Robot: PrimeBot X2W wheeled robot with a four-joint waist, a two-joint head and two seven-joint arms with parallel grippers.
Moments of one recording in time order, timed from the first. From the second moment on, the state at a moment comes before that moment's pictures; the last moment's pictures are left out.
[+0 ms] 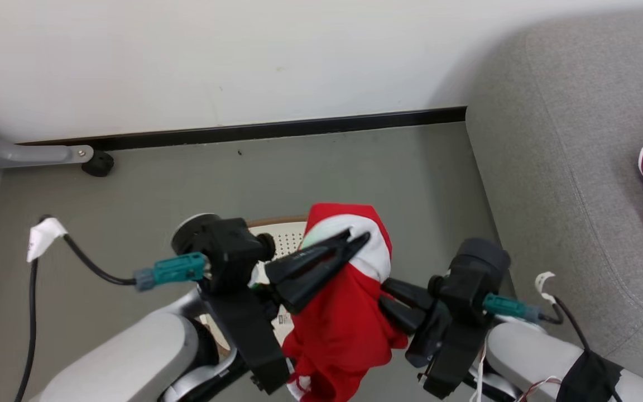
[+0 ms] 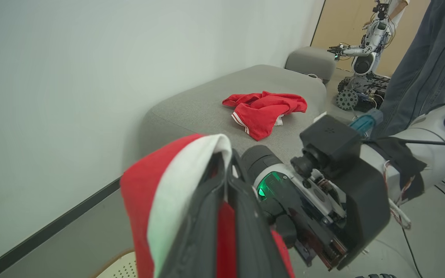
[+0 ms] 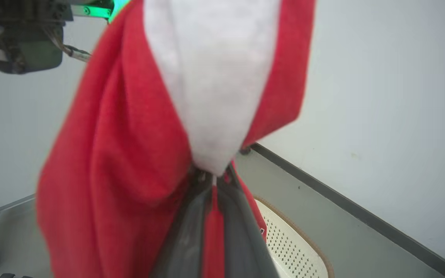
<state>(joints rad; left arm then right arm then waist) -0.67 0.52 -0.97 -0.19 -0.94 -0.12 0.06 -0.62 -0.39 1.13 0.21 0.57 0.12 -0.26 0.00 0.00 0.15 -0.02</state>
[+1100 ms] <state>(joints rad) -0.53 0.47 -0.99 -0.03 -0.80 -0.08 -0.19 -0.47 -0.44 0.82 0.22 0.64 0.12 -0.26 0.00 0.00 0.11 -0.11</state>
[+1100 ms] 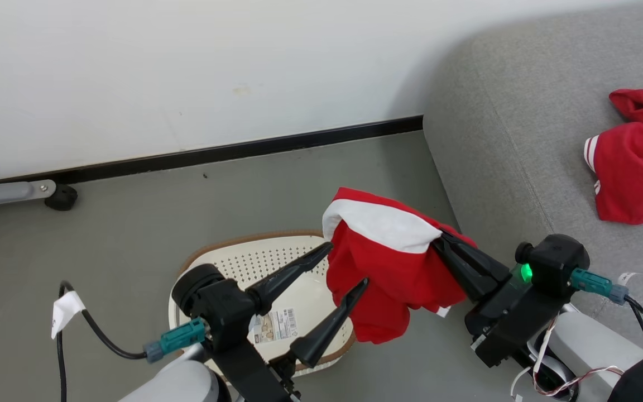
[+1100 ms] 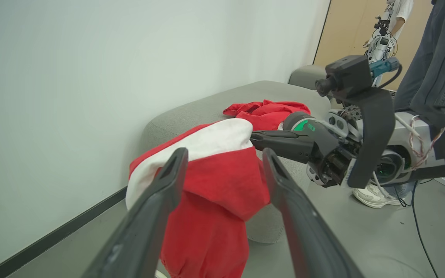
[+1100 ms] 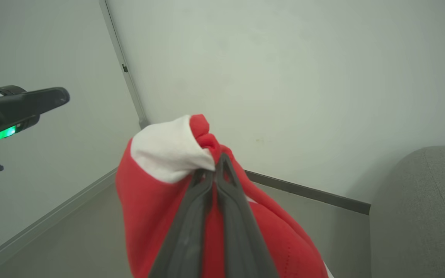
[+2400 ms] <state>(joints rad) -0.48 0.47 -1.02 -0.10 -0.72 -0.05 -0.23 -0.40 -0.57 0.41 0.14 0.71 0.09 -0.26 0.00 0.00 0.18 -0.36</state>
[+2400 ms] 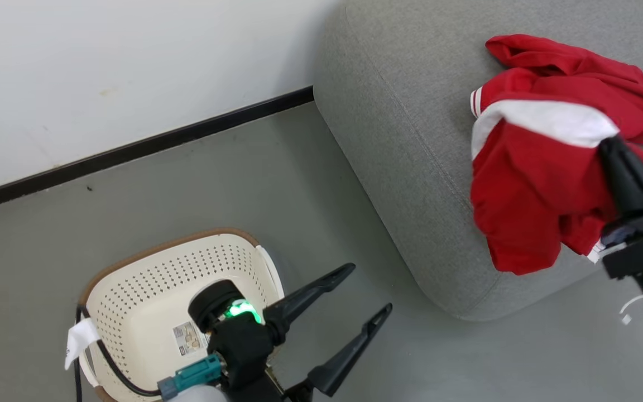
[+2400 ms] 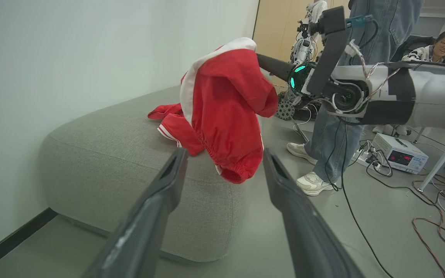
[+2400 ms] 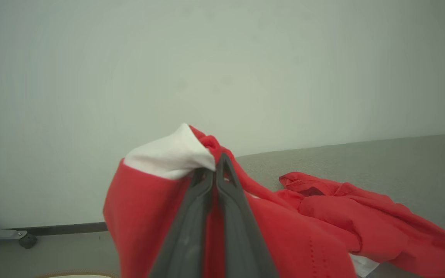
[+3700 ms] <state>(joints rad) -0.55 0.62 -0.96 -0.29 -0.67 -0.02 -0.14 -0.95 -0.67 0.00 0.67 0.96 -0.02 -0.25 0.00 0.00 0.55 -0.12</state>
